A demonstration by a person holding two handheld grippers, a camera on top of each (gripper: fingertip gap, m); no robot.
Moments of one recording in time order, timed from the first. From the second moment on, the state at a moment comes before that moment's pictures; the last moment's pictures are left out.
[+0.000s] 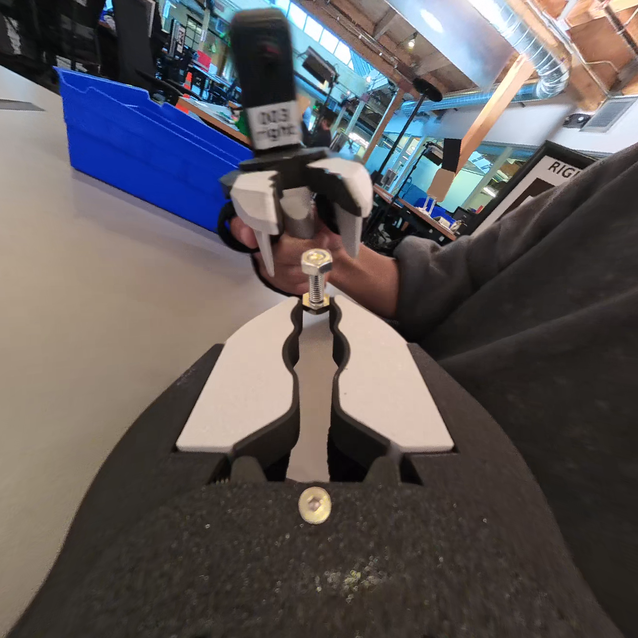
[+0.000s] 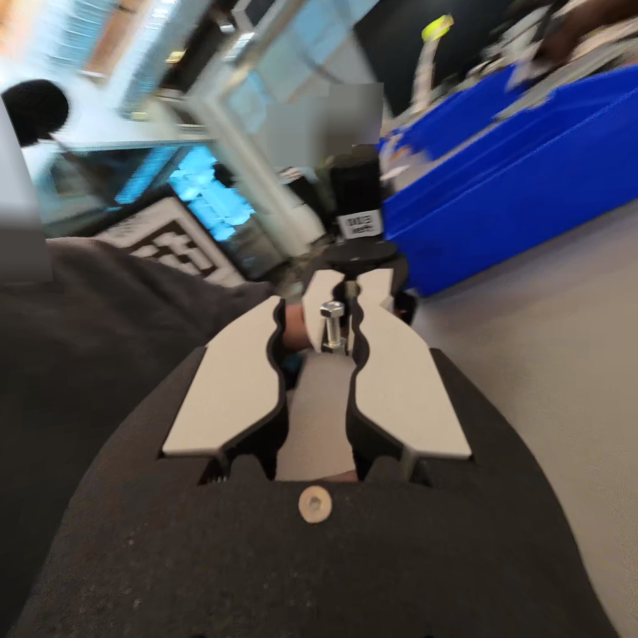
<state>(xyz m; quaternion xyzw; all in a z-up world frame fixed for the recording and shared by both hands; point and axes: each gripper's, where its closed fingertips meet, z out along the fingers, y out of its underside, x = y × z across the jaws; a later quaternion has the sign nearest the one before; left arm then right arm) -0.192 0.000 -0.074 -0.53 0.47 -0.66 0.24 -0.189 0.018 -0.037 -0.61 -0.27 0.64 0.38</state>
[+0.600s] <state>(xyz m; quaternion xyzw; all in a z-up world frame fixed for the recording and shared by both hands) -0.189 0.019 -0.088 -0.57 0.48 -0.60 0.29 -0.208 0.034 -0.070 -0.68 -0.26 0.52 0.45</state>
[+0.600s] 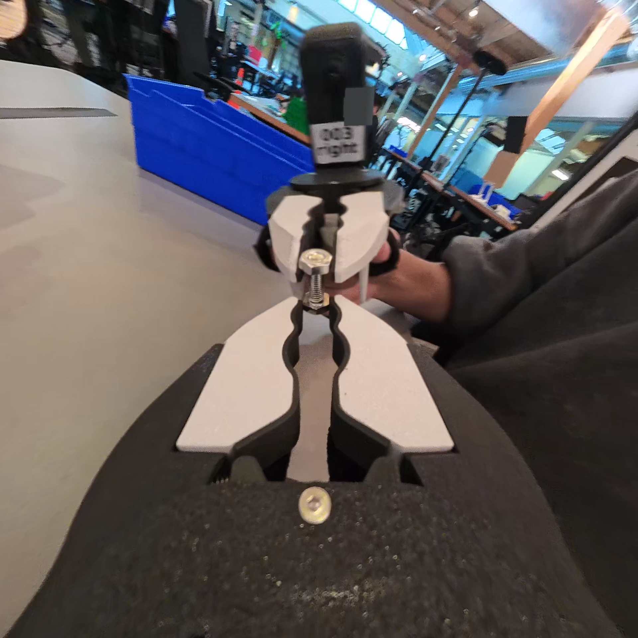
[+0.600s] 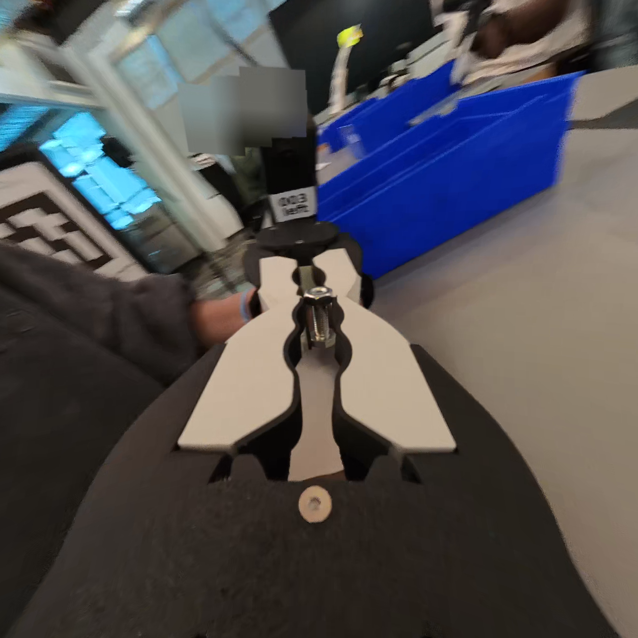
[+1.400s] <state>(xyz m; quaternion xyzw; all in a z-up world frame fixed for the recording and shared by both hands) -0.187 -0.002 -0.088 -0.55 0.50 -0.63 0.24 -0.200 0.015 -0.053 -0.57 -0.37 0.66 0.33</state>
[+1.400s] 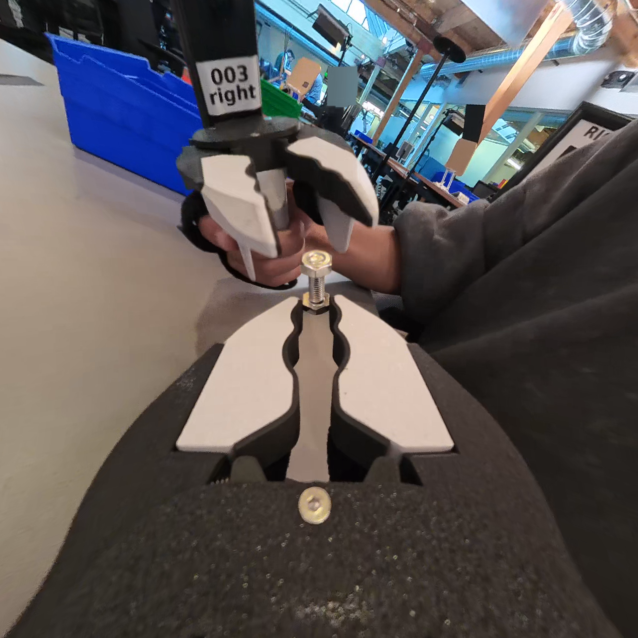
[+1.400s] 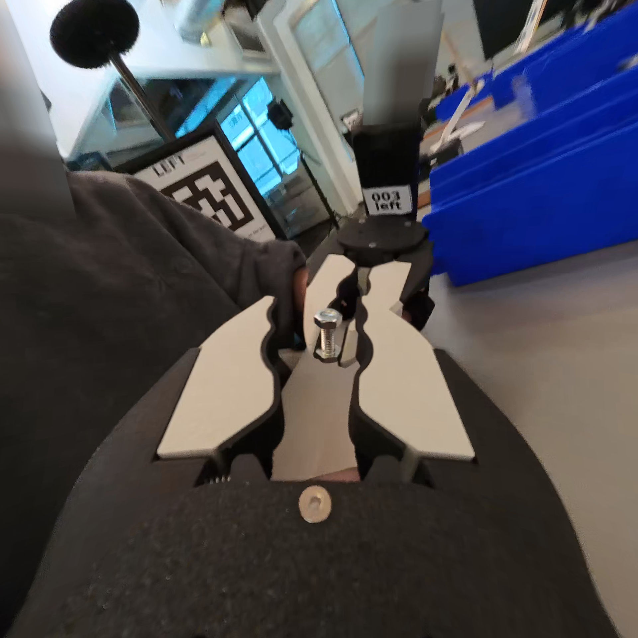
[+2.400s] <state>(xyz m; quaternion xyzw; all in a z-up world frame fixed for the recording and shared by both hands) -0.189 0.021 -0.086 -0.57 0.47 -0.61 0.29 -0.187 0.032 -0.043 -0.65 -0.25 0.41 0.59</state>
